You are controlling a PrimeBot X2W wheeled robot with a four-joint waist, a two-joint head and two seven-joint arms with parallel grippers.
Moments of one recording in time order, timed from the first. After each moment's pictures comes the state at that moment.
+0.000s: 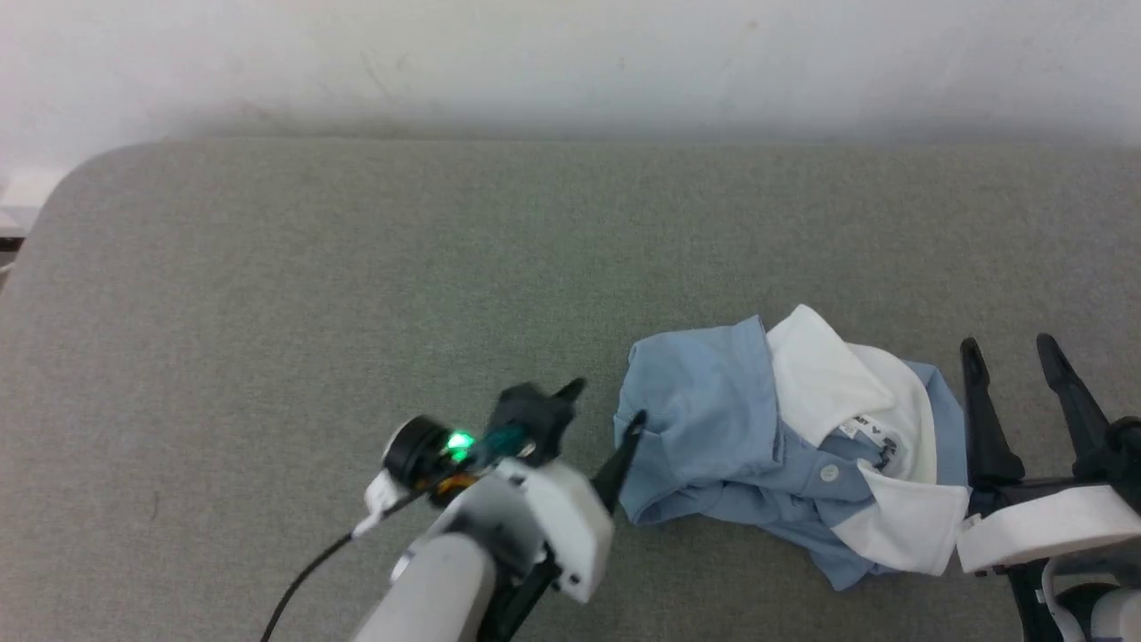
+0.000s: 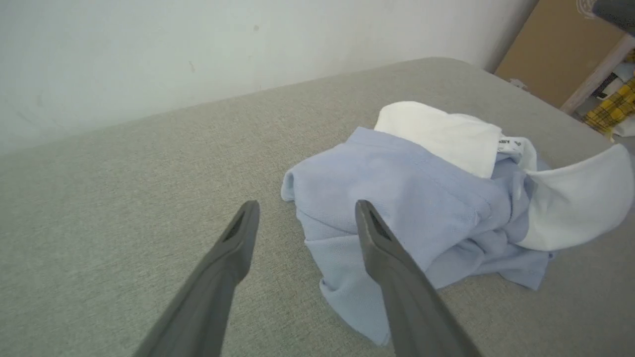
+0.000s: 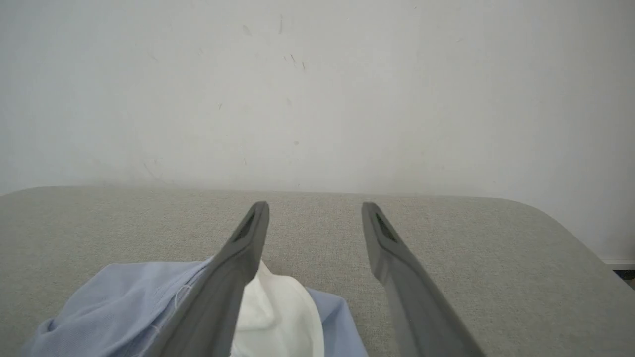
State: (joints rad) left arm -0.24 0.06 -0.43 0.15 -0.16 -0.12 0.17; right arm 0.01 -0.09 -0.13 -0.10 0.14 0.13 -0.07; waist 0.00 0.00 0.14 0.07
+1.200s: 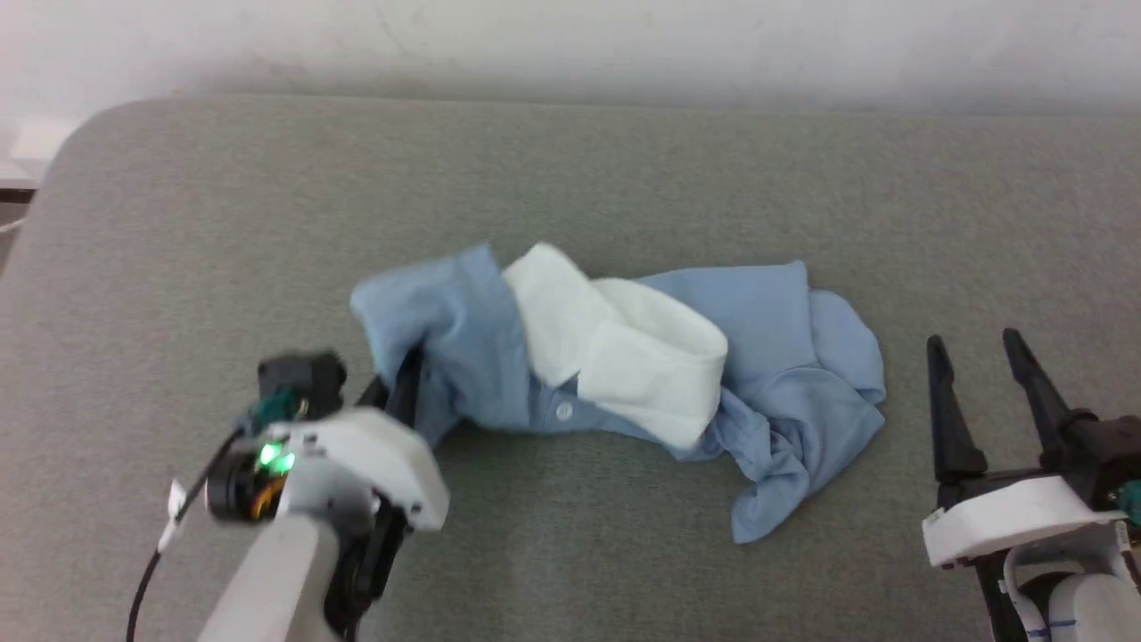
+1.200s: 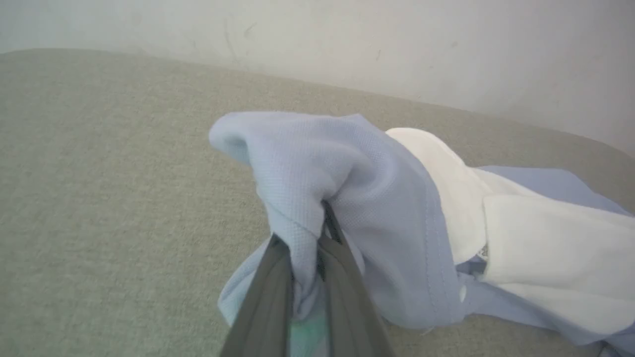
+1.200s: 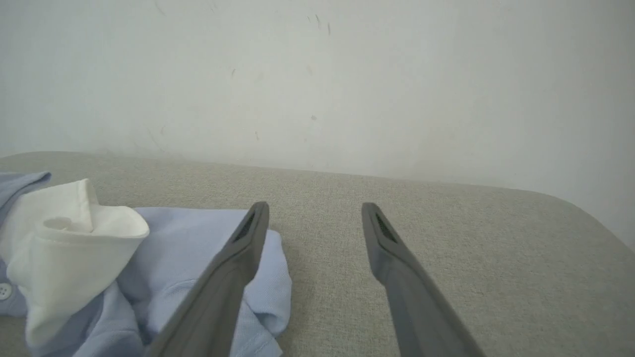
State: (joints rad) left arm -0.30 0.22 -0.30 0.17 -0.47 0.12 0.13; right arm -0.04 -0.05 -0.11 -0.03 0.05 0.13 -0.12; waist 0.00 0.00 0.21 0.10
